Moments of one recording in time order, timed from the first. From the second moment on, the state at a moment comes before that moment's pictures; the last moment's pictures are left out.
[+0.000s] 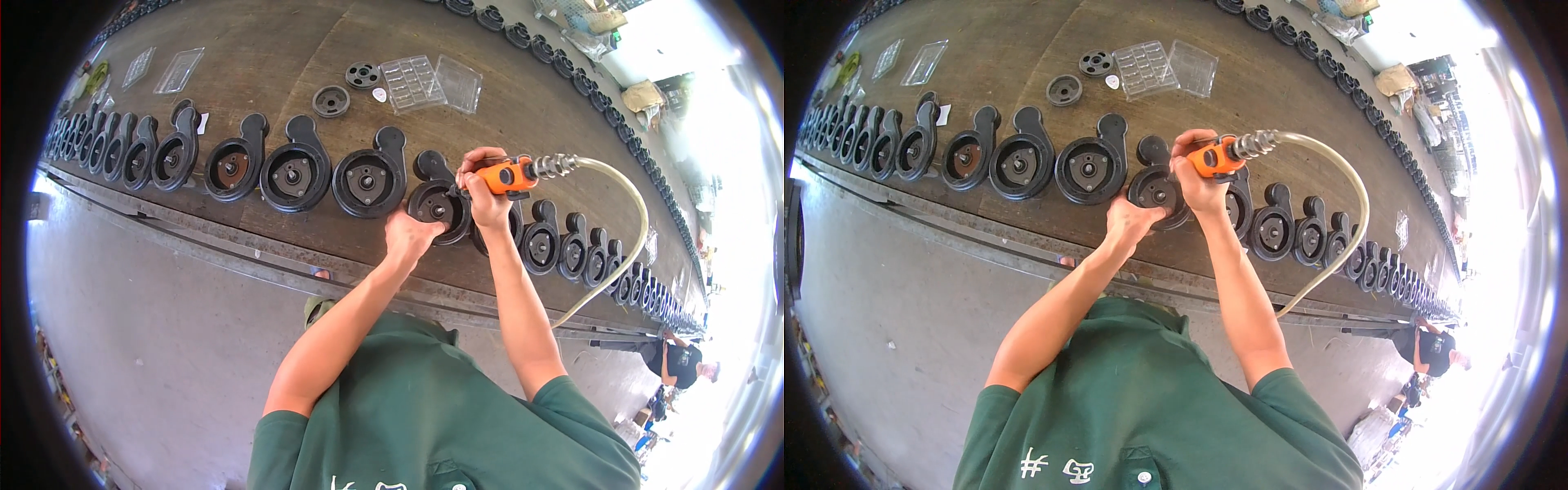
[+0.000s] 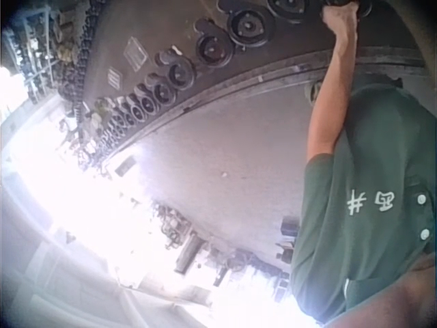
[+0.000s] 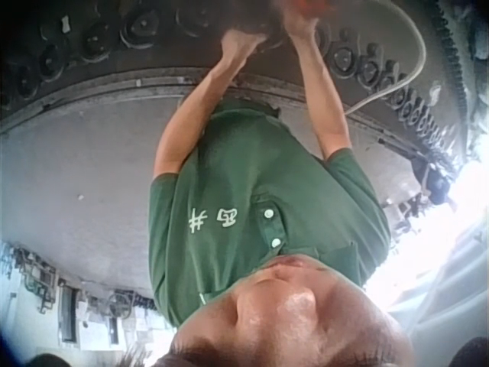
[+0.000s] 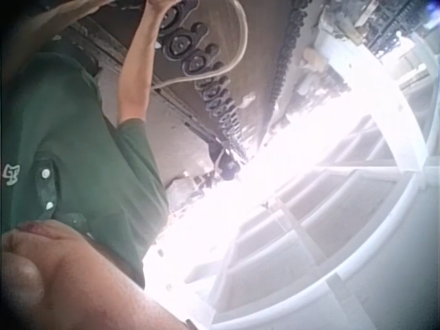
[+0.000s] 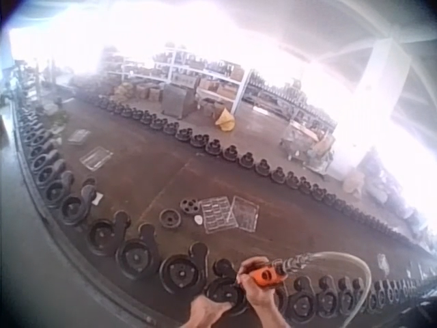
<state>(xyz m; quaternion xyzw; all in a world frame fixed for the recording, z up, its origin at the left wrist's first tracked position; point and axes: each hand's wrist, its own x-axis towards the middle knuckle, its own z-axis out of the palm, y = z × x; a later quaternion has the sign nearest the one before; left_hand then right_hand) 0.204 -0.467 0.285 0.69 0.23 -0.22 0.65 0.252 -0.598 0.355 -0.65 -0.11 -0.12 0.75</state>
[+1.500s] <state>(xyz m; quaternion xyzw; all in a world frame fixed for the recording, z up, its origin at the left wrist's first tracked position) 0.215 -0.560 0.362 0.91 -0.37 -0.03 0.17 0.138 -0.728 0.397 -0.44 0.06 -0.38 0.81</state>
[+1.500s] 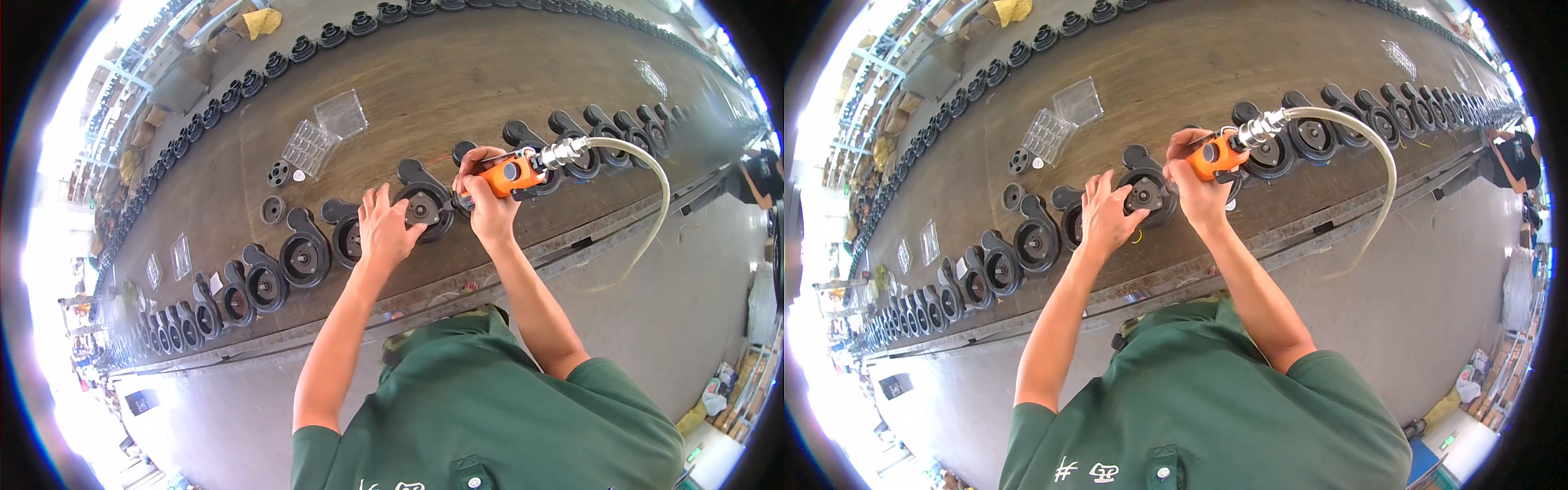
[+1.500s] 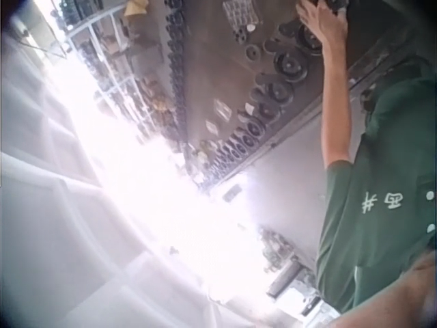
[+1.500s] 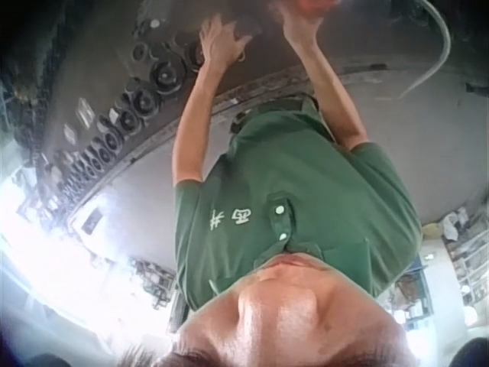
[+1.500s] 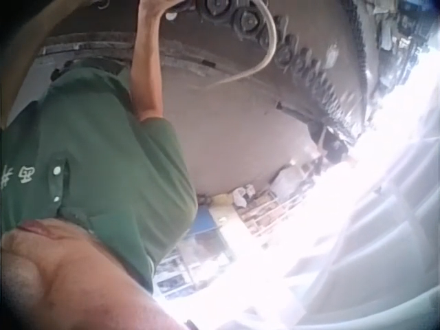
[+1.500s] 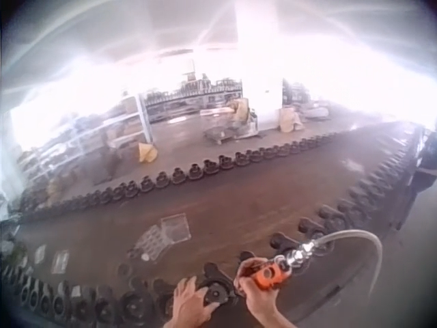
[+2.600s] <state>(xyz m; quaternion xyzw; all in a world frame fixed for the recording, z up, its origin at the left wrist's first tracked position) 0.242 -0.581 0.364 0.92 -0.37 -0.12 0.02 0.206 -0.721 0.370 -0.54 0.05 -0.35 0.76</state>
